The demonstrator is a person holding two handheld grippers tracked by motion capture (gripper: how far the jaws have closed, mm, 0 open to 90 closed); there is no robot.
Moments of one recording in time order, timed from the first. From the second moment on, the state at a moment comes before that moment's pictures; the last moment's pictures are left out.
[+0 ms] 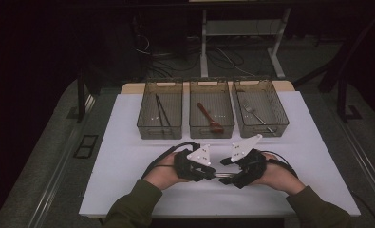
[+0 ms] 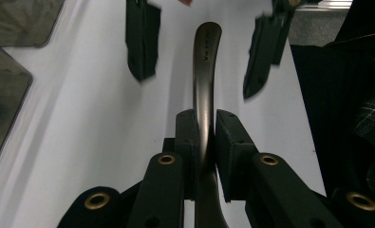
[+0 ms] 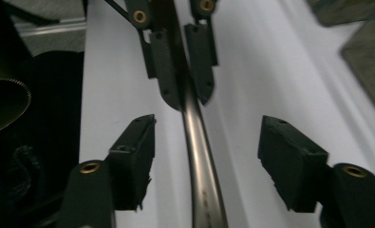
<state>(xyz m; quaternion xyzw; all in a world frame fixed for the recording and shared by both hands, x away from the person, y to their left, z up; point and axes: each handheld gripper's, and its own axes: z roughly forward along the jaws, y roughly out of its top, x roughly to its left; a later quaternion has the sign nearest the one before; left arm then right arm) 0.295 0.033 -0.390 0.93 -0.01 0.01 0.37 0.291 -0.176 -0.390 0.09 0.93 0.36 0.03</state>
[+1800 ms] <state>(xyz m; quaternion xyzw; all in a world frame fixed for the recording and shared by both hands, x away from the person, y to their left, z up) 0.291 0.124 -0.395 0.87 0.17 0.06 0.46 0.305 -0.211 -0.411 0.19 0.93 0.31 0.05</state>
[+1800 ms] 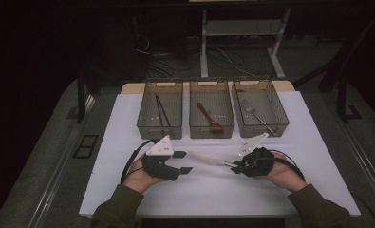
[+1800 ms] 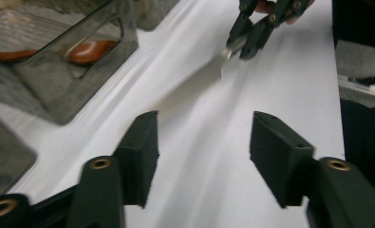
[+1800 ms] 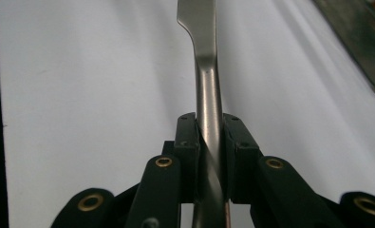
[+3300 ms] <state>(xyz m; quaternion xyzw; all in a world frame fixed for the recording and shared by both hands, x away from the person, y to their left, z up) 0.269 0.148 -0.434 0.84 0.27 0.11 0.46 0.378 -0.305 -0.348 0.40 0.83 0.35 0.16</state>
